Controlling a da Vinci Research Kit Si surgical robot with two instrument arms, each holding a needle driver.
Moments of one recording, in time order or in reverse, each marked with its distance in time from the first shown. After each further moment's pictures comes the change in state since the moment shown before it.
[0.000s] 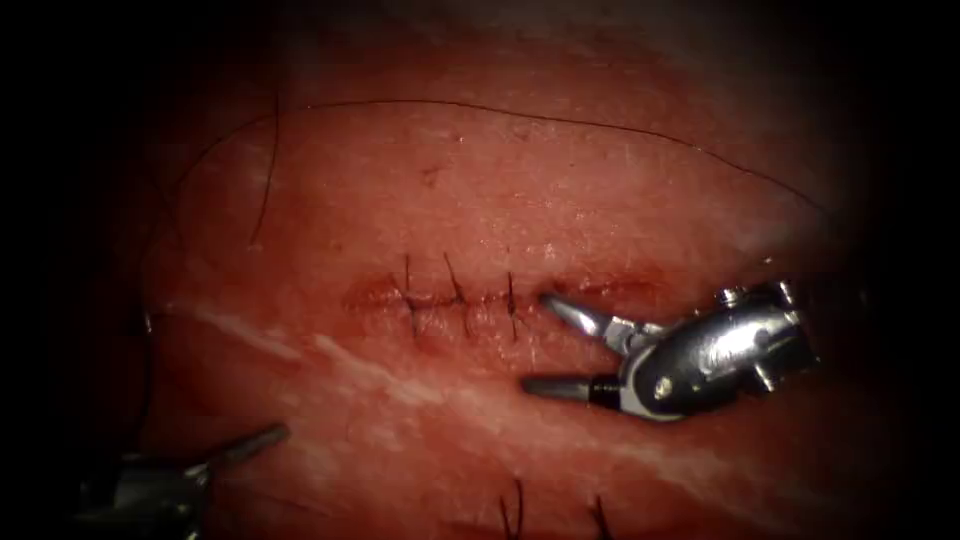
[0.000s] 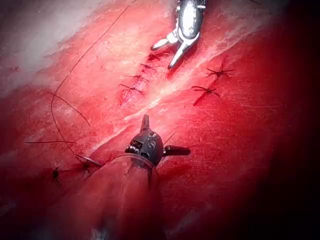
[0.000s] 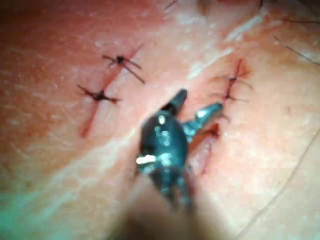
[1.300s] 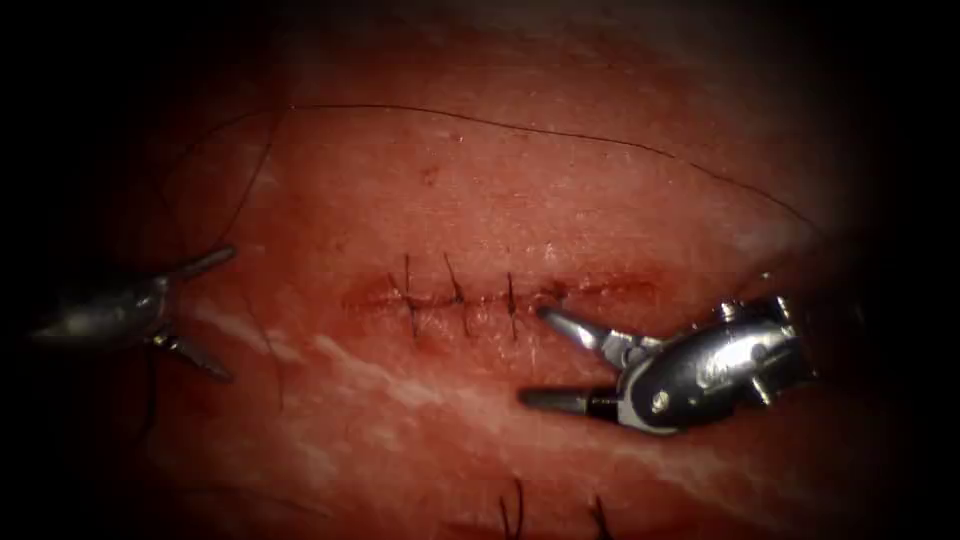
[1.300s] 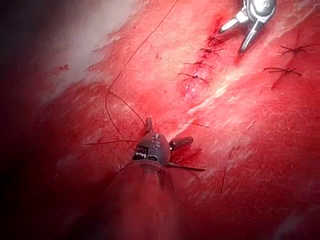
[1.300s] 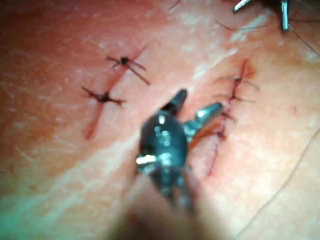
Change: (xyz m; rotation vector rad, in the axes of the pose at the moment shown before) right arm 0.000 -0.001 0.000 0.010 -0.017 0.003; left arm -0.010 -0.012 -0.002 0.189 -0.080 -0.048
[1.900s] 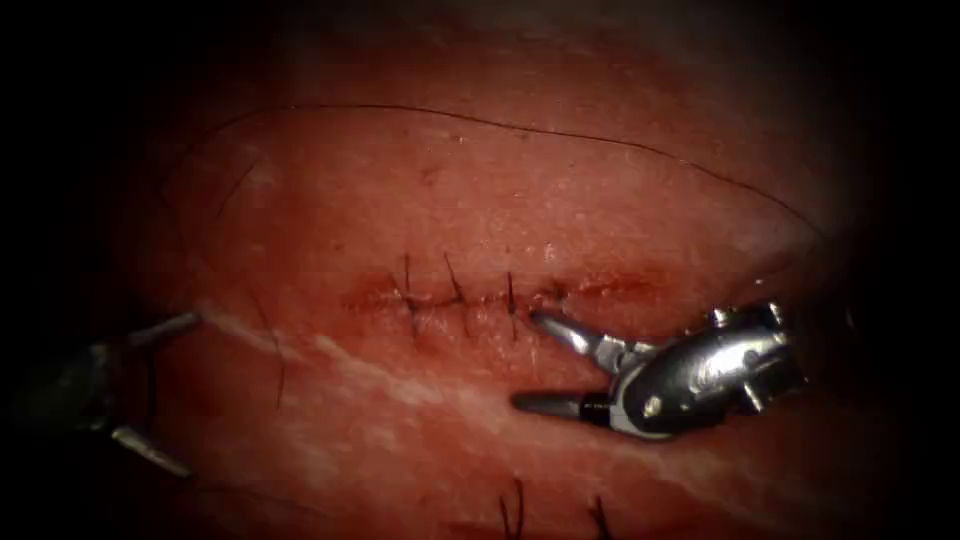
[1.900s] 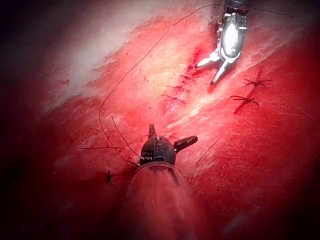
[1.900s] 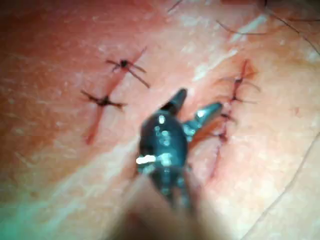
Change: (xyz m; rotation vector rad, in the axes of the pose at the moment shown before) right arm 0.000 -0.001 0.000 0.000 -0.004 0.030; left arm 0.008 0.006 -0.007 0.057 0.062 -0.343
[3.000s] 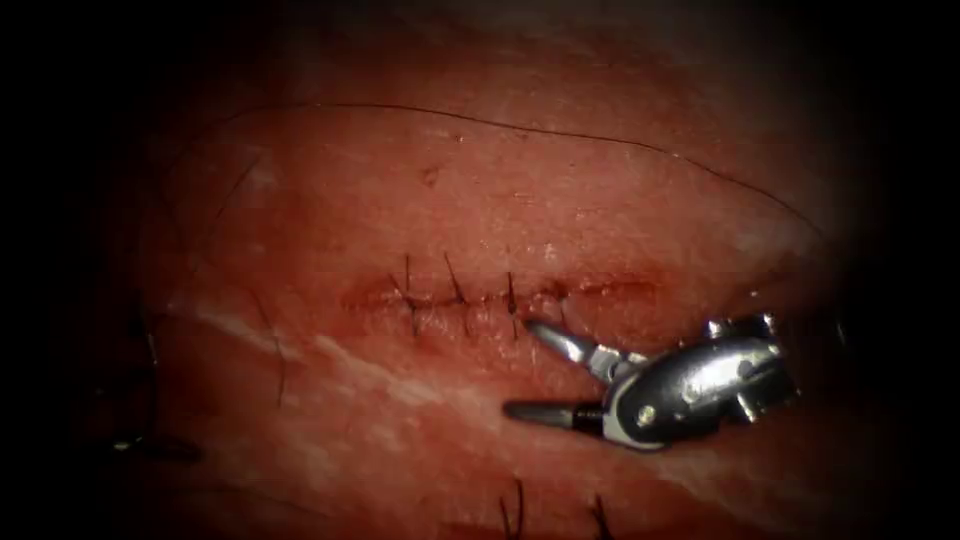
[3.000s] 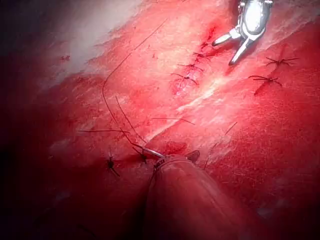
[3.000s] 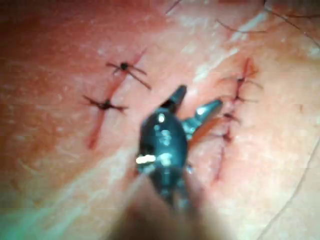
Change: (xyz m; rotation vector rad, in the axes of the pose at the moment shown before) right arm 0.000 -0.001 0.000 0.003 -0.005 0.020; left arm -0.011 -0.001 0.005 0.260 -0.339 -0.440
